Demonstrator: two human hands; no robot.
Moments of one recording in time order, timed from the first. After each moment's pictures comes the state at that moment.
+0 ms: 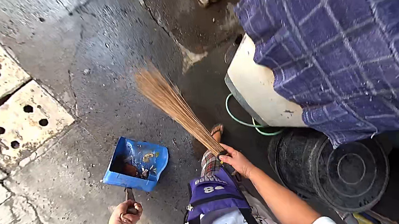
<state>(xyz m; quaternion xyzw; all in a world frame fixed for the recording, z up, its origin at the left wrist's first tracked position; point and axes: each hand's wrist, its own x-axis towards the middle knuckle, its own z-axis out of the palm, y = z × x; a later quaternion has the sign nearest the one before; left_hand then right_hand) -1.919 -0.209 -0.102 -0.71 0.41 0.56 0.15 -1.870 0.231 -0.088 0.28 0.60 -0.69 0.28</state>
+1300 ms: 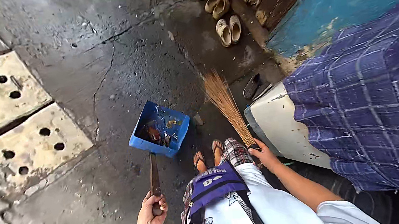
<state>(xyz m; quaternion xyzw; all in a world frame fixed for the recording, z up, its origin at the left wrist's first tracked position) -2.148 -0.241 -0.057 -0.56 0.36 0.72 0.20 -2.116 0.209 -0.049 0.43 0.69 -0.53 0.23</state>
